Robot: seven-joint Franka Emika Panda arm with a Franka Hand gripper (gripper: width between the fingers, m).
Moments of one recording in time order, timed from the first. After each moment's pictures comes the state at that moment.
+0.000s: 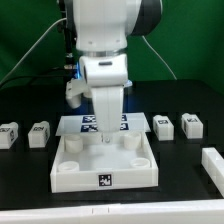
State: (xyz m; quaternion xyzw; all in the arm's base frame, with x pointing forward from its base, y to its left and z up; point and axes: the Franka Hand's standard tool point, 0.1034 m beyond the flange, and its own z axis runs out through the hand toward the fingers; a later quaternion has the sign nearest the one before) arm 0.420 -0.017 0.017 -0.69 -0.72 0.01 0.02
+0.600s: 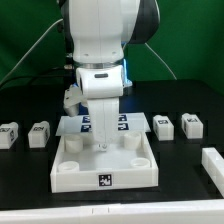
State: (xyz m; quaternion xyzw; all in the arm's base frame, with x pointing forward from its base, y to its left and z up) arm 0.421 -0.019 0.009 -0.69 -0.72 0.02 0.02
